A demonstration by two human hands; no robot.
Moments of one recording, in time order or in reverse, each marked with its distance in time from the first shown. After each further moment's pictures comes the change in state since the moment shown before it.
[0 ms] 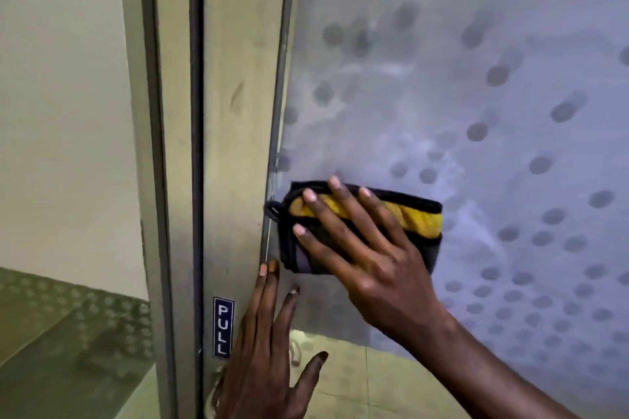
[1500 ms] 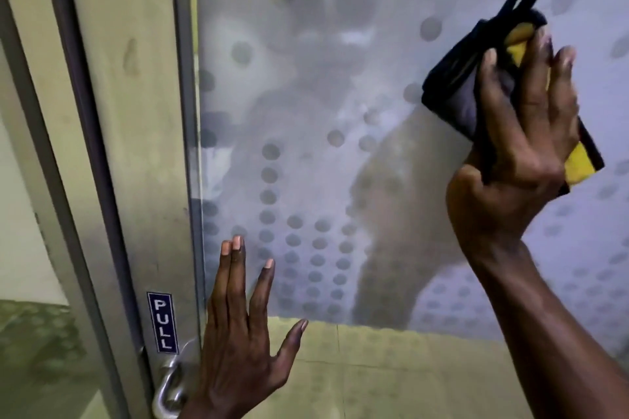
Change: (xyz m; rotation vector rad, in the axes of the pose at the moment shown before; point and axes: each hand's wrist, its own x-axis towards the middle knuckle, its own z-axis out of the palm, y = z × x) left_hand 0.021 0.022 0.032 0.030 0.056 0.134; right_hand -0.027 0.111 -0.062 -0.109 0.472 0.700
